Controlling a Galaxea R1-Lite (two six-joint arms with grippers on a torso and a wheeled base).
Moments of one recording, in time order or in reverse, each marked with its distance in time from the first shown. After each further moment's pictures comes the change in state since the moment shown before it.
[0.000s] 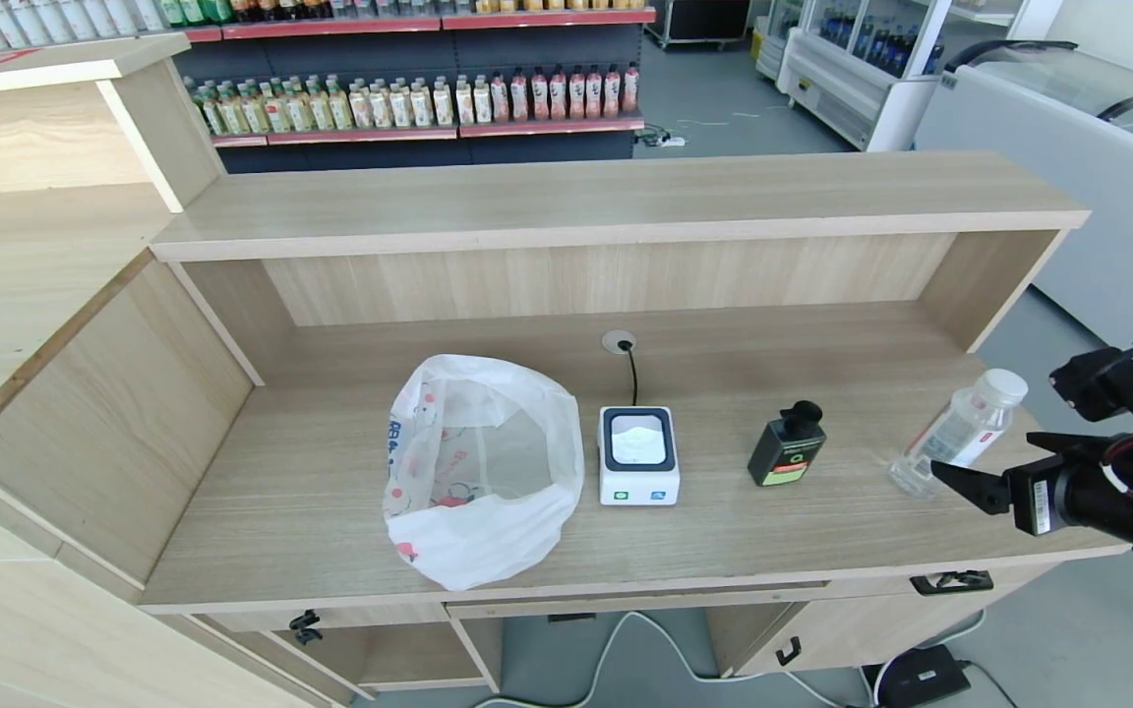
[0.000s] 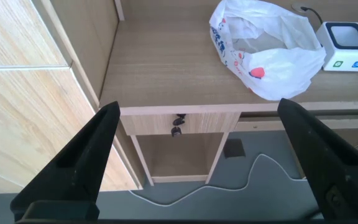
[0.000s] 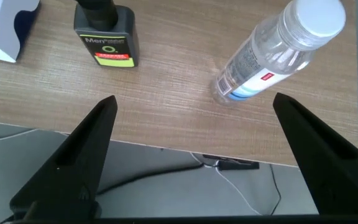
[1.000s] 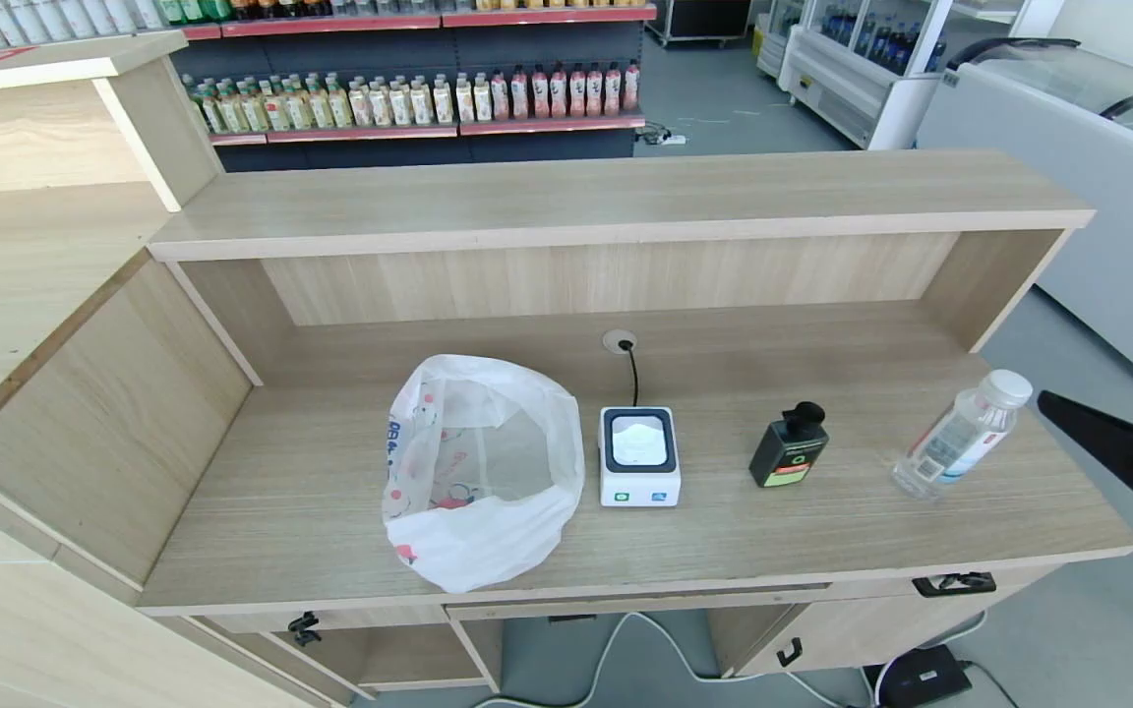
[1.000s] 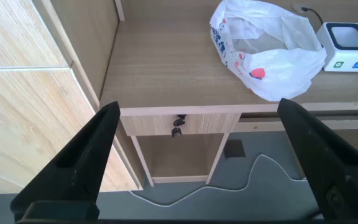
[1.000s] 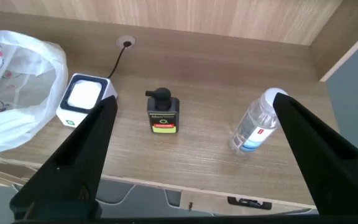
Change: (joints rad) left arm 0.000 0.000 0.000 0.000 0.000 0.001; right arm 0.121 -0.483 0.028 0.097 -0.016 0.171
